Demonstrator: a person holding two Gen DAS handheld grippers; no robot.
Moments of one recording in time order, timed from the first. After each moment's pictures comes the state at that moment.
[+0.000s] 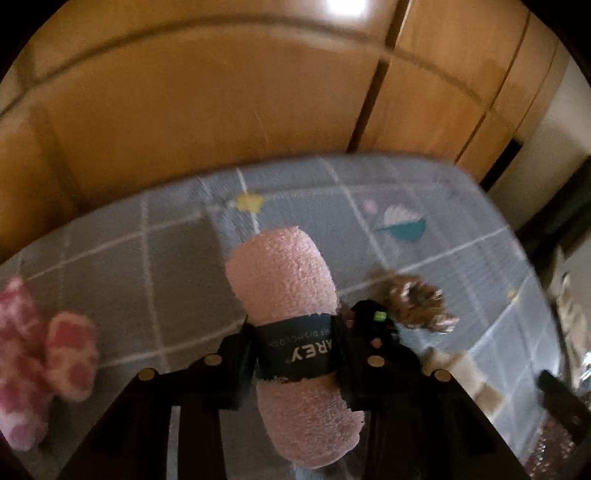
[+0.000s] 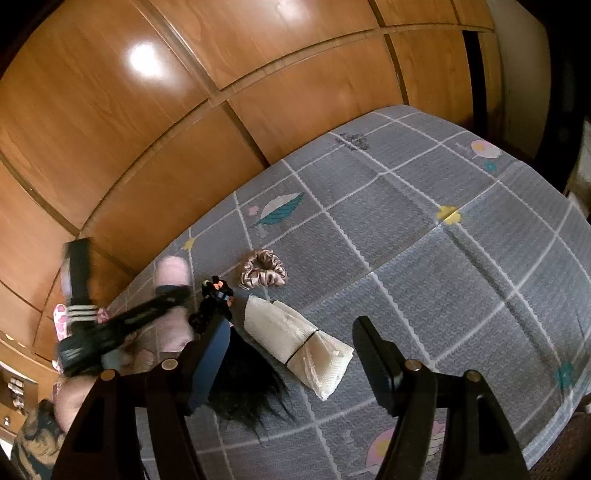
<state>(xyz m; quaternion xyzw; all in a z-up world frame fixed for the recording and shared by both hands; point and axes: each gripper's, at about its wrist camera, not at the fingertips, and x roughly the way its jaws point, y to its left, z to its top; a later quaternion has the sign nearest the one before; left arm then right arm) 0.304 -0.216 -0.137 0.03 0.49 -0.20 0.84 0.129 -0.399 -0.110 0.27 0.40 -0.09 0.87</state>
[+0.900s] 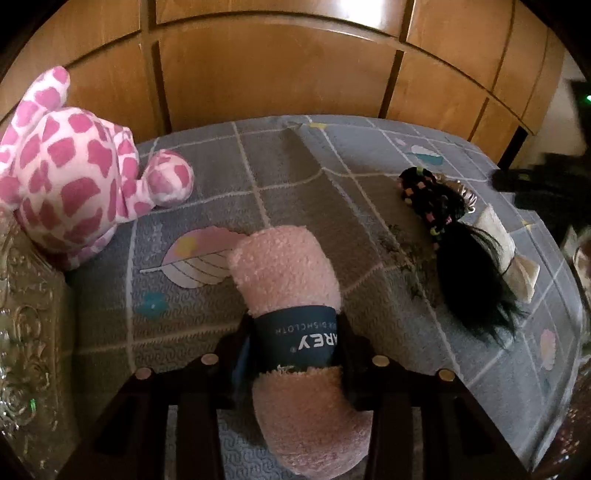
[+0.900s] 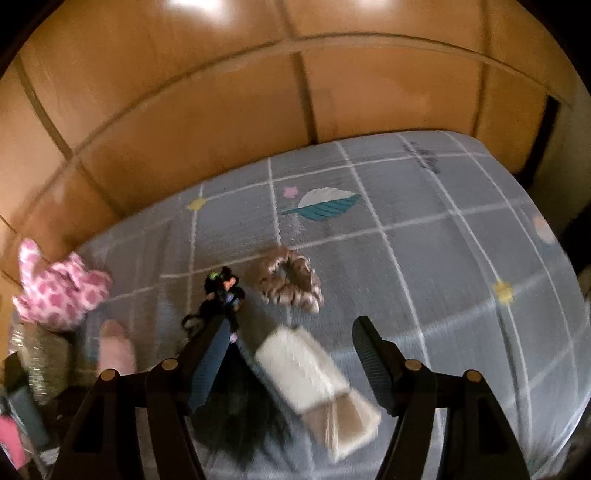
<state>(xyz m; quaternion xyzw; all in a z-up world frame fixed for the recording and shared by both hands) 0.192 -0.128 -0.174 0.04 0.47 -0.16 0.87 0.222 -0.366 -0.121 0.11 0.49 -0.04 0.87</state>
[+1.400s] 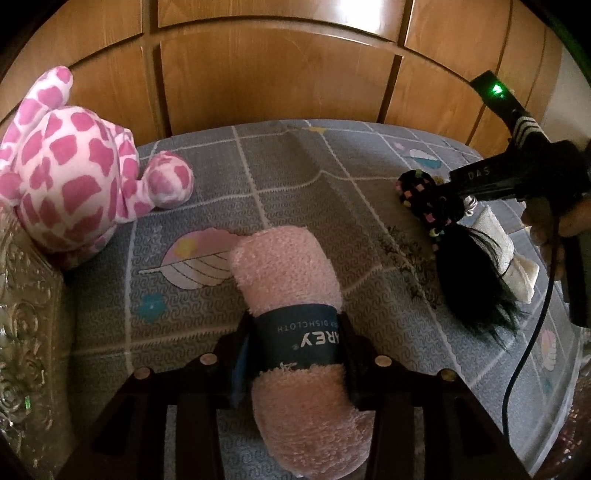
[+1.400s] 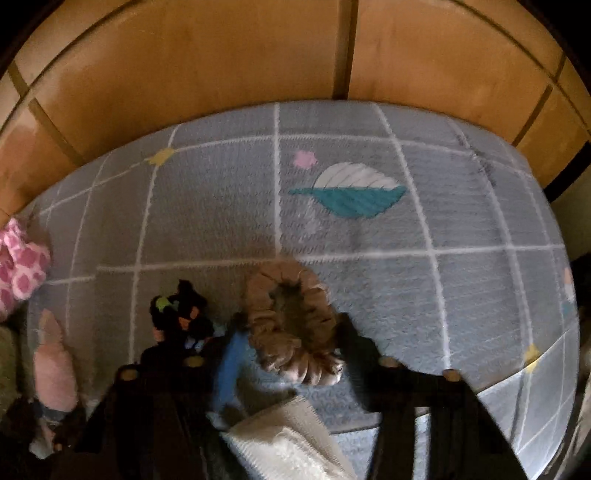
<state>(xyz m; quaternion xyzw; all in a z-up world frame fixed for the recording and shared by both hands) 0.185 -0.123 -0.172 0.03 0.46 -0.16 0.87 0.293 -0.354 -0.172 0.03 0.56 -0.05 0.83</state>
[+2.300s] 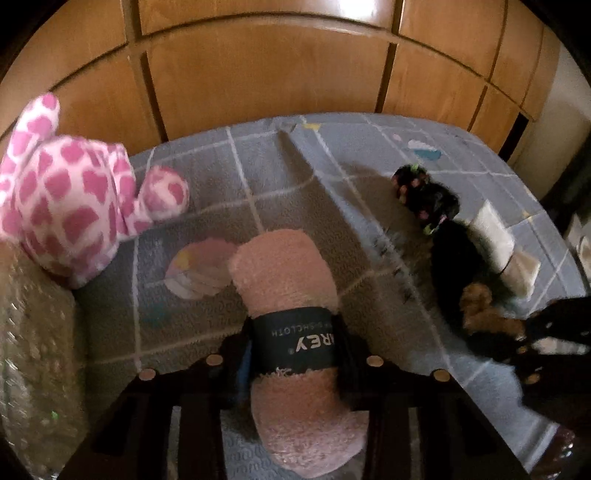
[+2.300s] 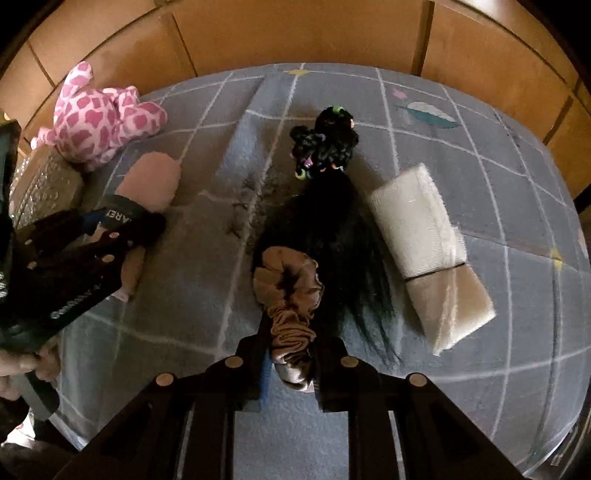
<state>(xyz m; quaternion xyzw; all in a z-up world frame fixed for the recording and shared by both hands) 0.195 -0.133 -0.157 0.06 0.48 -0.16 0.86 0.157 -0.293 -0.171 0.00 0.58 0.06 0.82</state>
